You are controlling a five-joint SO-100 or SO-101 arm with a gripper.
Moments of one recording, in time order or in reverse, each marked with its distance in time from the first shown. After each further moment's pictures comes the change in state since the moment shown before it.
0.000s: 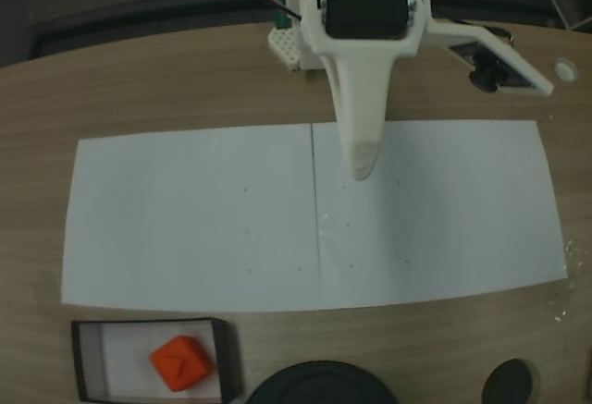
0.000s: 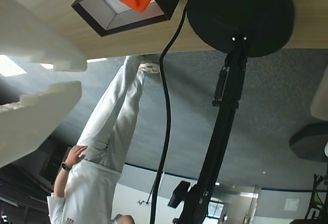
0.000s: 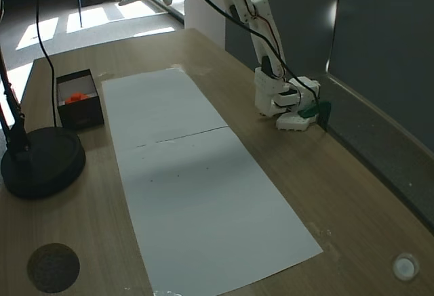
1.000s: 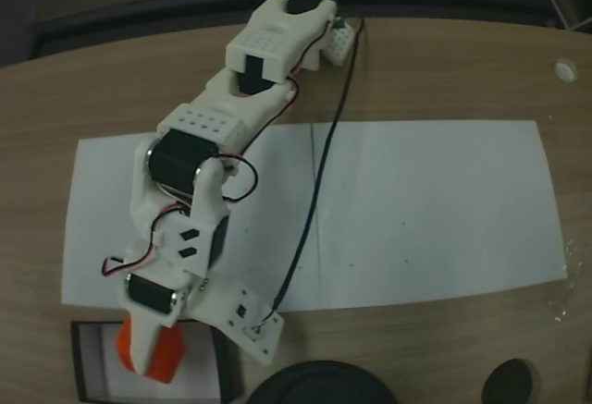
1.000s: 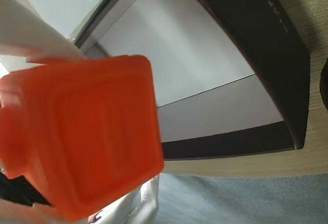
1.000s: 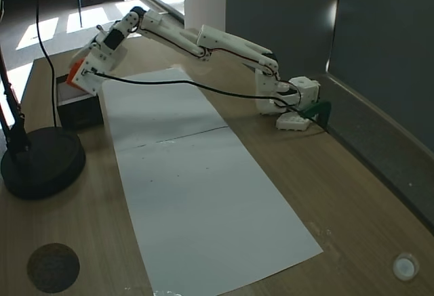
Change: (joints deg) arm 24.3 -55.4 -15.6 -25.3 -3.6
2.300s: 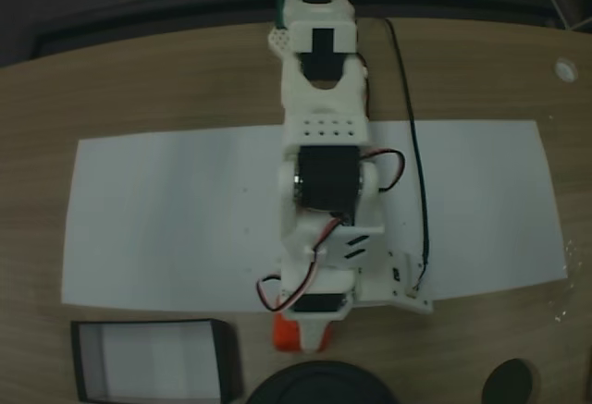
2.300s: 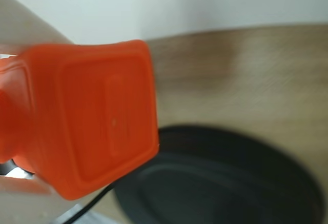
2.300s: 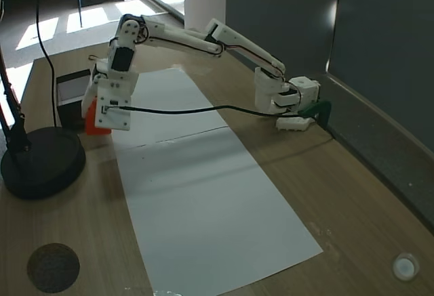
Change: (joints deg) arm -17.4 12.9 15.6 15.0 2.0
